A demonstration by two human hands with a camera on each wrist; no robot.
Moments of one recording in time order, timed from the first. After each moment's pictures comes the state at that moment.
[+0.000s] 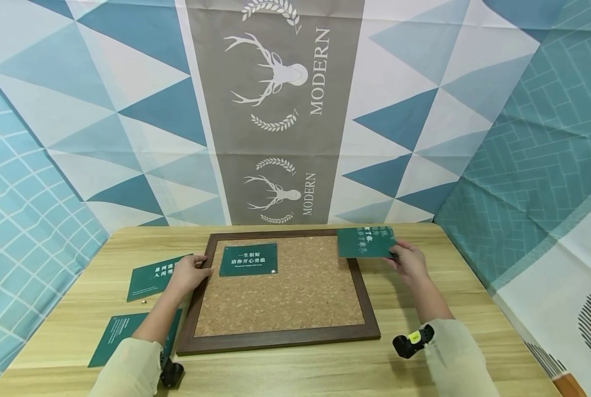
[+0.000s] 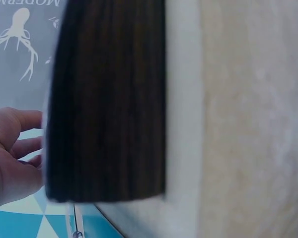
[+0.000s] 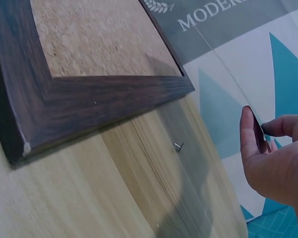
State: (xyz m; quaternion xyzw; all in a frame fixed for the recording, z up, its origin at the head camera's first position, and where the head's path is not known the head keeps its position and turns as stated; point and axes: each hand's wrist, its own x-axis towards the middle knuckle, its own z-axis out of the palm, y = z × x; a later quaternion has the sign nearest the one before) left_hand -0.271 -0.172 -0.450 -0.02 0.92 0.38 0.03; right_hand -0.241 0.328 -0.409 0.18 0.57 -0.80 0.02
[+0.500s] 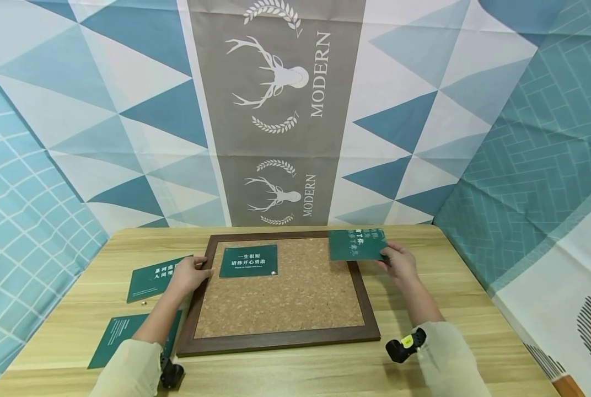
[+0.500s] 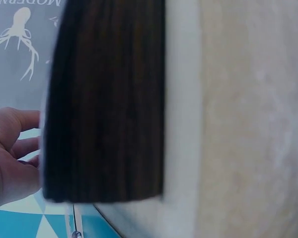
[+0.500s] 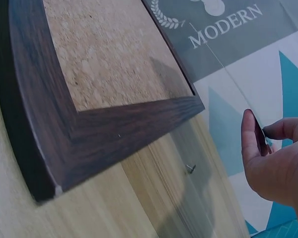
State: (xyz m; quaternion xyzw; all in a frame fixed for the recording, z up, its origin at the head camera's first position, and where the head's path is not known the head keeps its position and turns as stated) left_hand -0.270 -0.173 -0.450 -0.02 0.92 0.38 0.03; right_hand -0.244 0.308 -0.413 0.17 0.59 -0.79 0.01
